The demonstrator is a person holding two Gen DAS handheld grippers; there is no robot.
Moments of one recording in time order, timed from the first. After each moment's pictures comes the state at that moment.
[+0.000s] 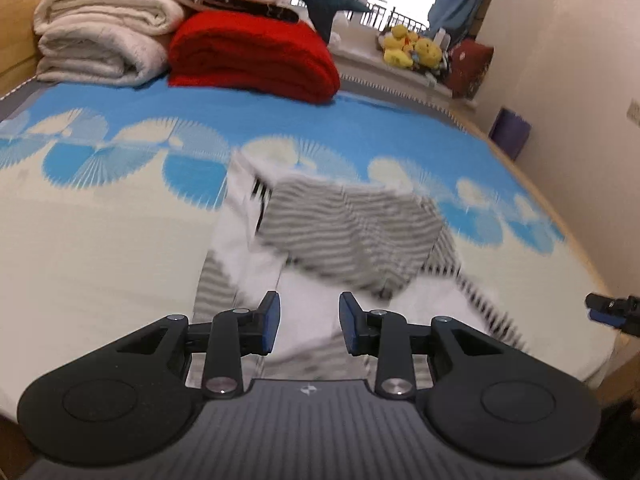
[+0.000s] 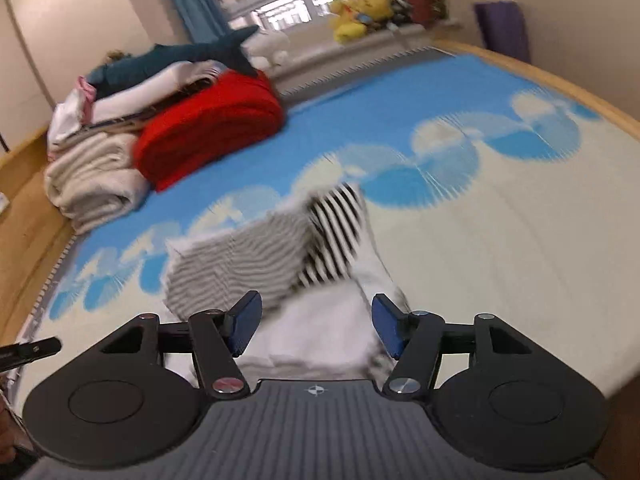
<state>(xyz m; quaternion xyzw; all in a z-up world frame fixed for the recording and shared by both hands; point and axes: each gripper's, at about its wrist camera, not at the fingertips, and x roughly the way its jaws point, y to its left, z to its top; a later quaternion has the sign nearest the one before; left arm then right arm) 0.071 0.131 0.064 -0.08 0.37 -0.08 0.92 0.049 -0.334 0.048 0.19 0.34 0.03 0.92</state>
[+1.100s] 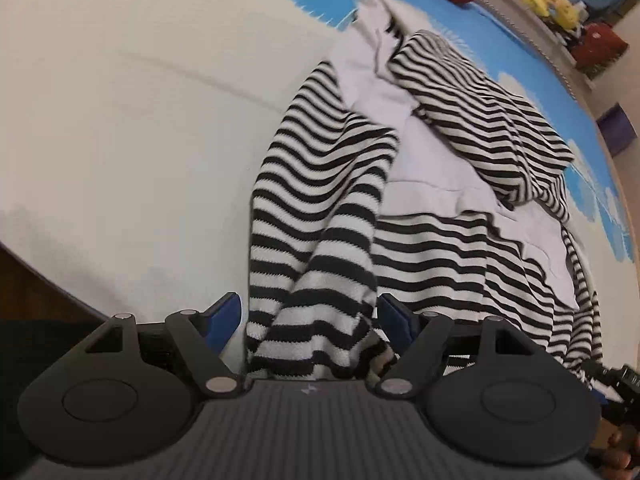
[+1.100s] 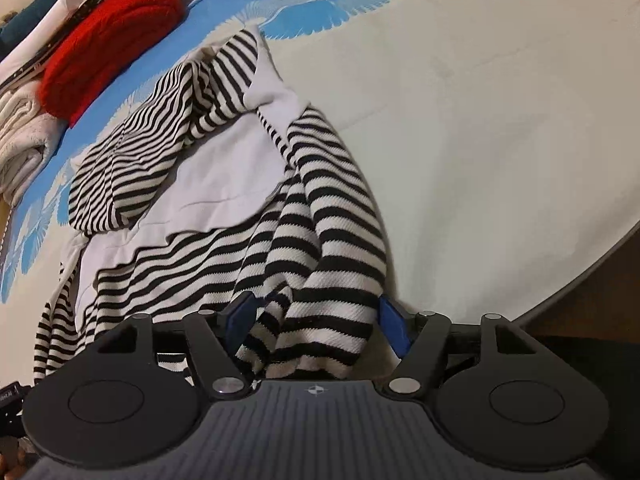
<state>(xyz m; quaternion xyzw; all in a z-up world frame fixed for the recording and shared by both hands) 0.097 0.165 -0.068 -0.21 0.54 0.04 0.81 0.065 -0.326 -0.088 0.25 0.50 -0.04 0.83</state>
